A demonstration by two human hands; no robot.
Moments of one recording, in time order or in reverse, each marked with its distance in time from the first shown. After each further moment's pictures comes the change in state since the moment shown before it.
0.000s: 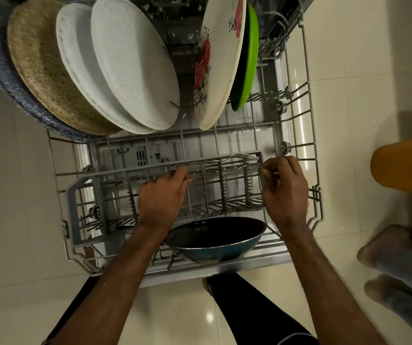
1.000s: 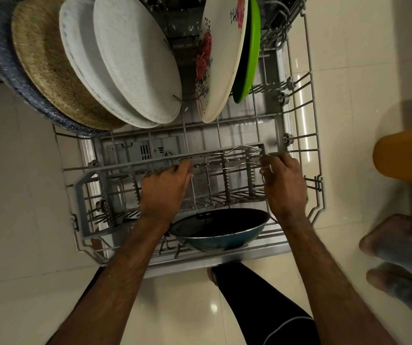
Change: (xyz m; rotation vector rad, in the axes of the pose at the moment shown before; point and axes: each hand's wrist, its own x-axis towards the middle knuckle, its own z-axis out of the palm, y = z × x) left_hand -0.003 -0.002 -0.014 0.108 0.023 0.067; right_hand -0.003 0.000 0.005 -0.307 -0.170 0.069
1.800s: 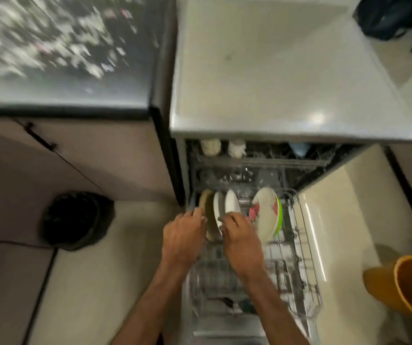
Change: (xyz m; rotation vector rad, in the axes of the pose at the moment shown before) left_hand -0.046 -0.111 -0.425 -0.082 0.097 -0.272; right_hand -0.072 -0.400 -0.259 0.065 0.196 -0.486
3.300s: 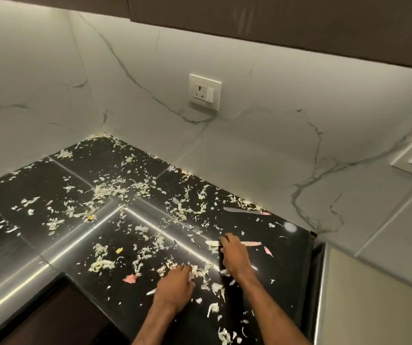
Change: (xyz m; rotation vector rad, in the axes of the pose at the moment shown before) left_hand 0.338 -0.325 -0.300 -0.256 0.087 -0.419; right_hand 0.626 -0.350 0.038 -0.197 -0.370 -0.513
